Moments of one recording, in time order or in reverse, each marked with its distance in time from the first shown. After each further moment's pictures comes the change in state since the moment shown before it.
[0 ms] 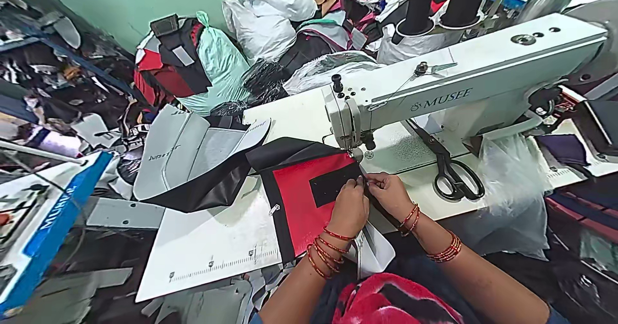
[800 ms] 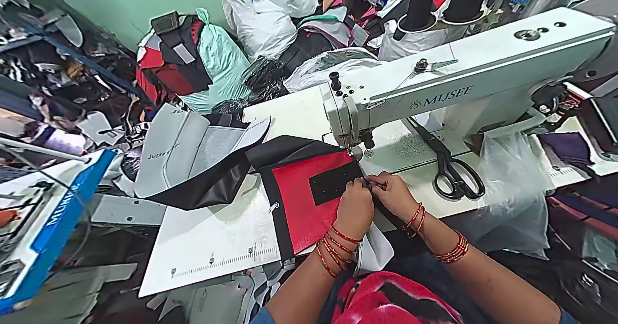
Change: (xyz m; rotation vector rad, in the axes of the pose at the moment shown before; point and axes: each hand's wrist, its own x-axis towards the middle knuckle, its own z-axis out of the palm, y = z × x) left_hand 0.004 0.019 0.010 0.241 -0.045 -0.033; right_hand -0.004 0.001 -0.011 -0.050 -0.062 -0.043
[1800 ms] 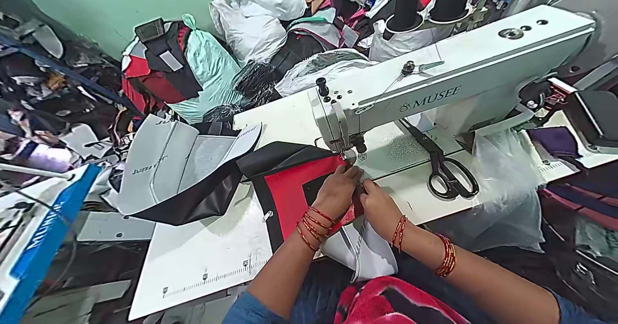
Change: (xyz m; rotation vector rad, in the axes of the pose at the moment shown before) left_hand 0.043 -0.045 -0.025 0.219 -0.116 0.325; right_hand -0.018 -0.030 0.021 -0.763 -0.237 -0.084
